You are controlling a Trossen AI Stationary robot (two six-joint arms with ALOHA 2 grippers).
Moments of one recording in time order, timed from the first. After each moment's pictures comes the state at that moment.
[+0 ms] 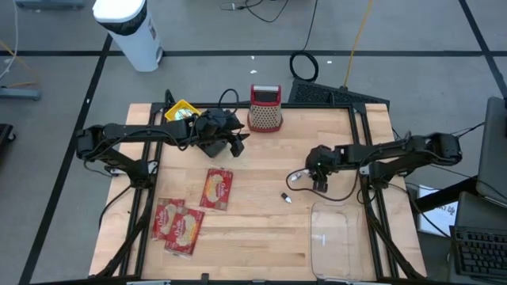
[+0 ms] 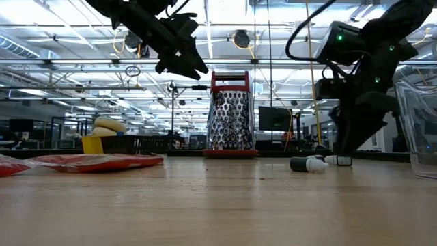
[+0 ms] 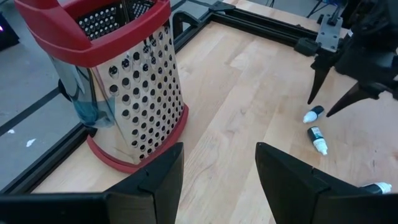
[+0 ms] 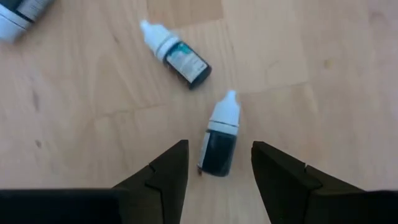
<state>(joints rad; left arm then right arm) 0.27 1.42 1.00 -0.10 -0.13 -0.16 -0.13 1.22 0.50 -0.41 0.02 0.07</state>
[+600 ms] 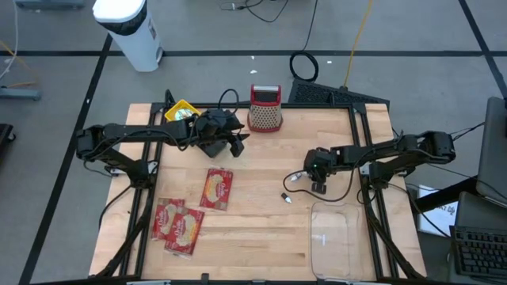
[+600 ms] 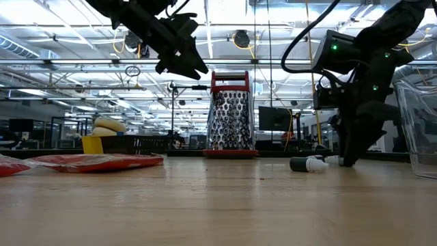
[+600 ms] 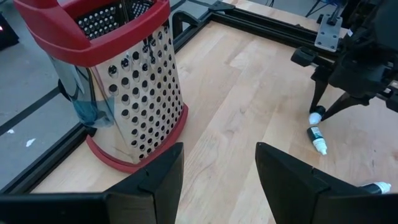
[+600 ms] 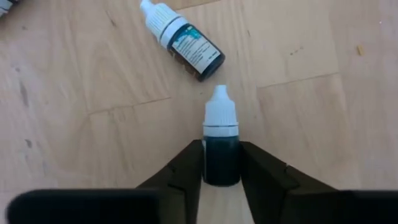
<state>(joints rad) 0.27 1.42 1.00 -0.10 -0.13 -0.16 -0.13 1.30 0.51 -0.39 0.02 0.07</state>
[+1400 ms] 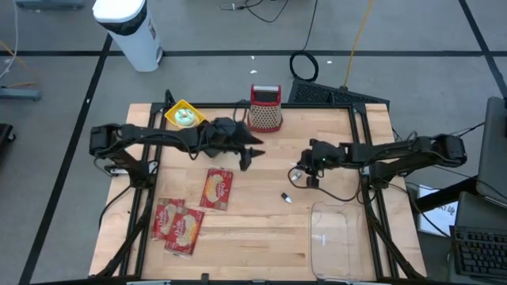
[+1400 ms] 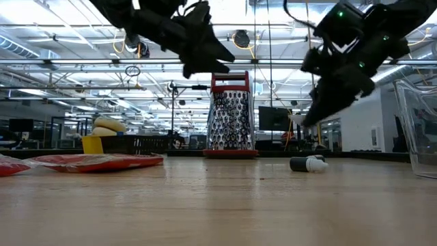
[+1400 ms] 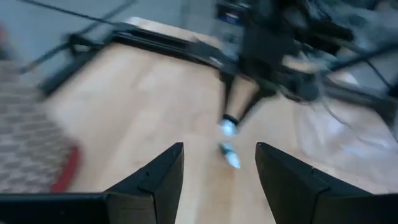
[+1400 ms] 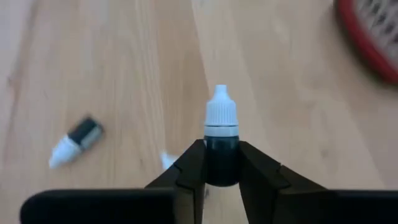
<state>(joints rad) 0.20 1.56 1.00 0.18 0.14 -0.14 -0.13 1.15 0.50 -0.13 0.02 0.00</state>
